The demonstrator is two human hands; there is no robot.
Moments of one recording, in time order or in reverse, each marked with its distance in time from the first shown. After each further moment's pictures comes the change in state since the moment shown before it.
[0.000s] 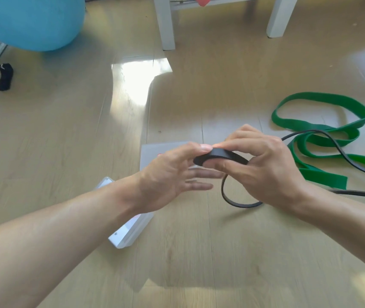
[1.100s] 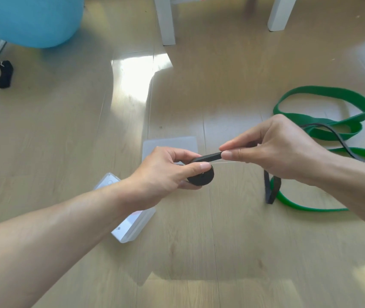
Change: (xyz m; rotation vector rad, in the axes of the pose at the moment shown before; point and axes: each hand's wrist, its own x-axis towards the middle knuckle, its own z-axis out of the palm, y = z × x) left_hand -0.005 -0.015 -0.010 0.246 0.239 0.022; right_hand 0.017 -0.009 -0.031 0.034 -0.263 0.552
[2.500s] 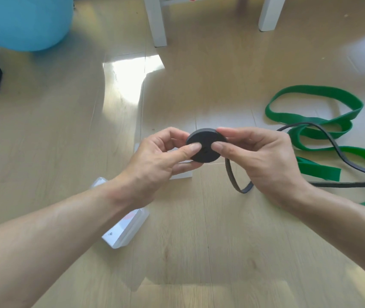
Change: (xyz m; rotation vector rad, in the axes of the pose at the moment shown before) left_hand 0.006 0.017 0.011 -0.269 0.042 0.167; right_hand -0.009 0.021 0.031 0.730 0.246 -0.149
